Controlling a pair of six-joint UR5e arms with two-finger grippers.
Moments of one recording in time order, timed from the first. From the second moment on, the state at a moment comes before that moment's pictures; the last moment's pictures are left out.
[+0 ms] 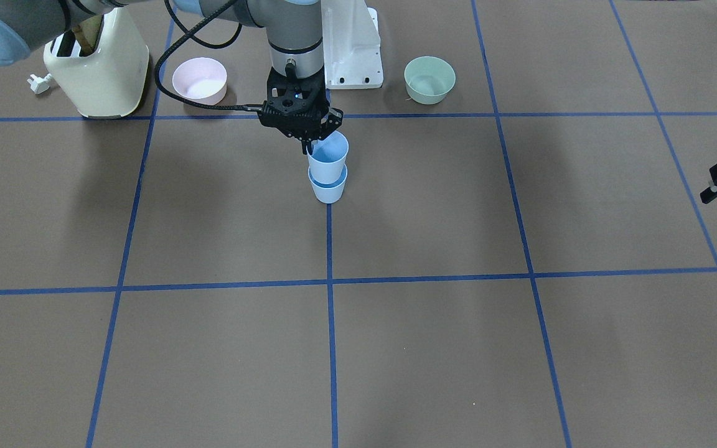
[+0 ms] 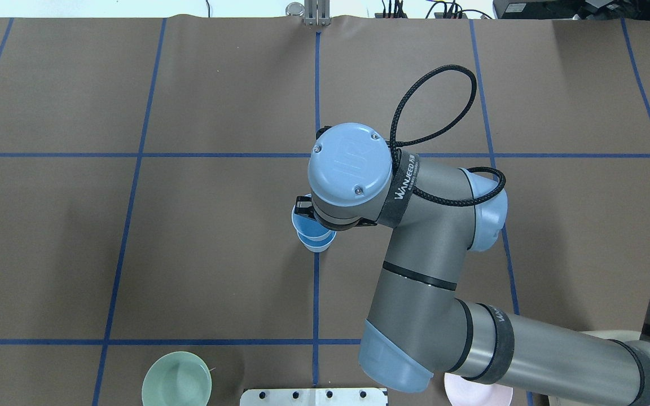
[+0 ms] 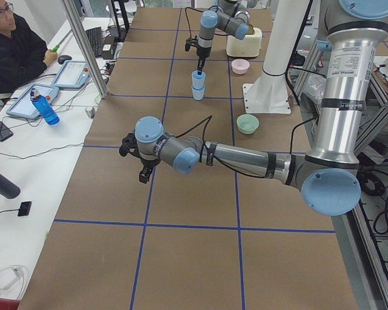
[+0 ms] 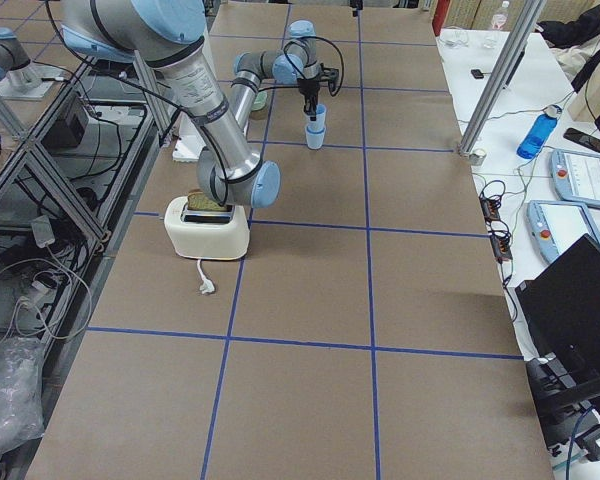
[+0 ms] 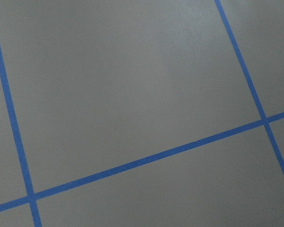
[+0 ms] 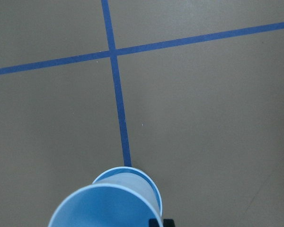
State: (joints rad) left arm -1.37 -1.66 -1.63 -1.95 -2.43 -0.22; right arm 0.44 -0.80 1.83 -1.82 1.74 1.42
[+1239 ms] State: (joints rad) left arm -1.37 -1.66 -1.63 -1.95 -2.43 -0.22; right arm 0.43 -0.80 1.85 -1.81 1.73 1.39
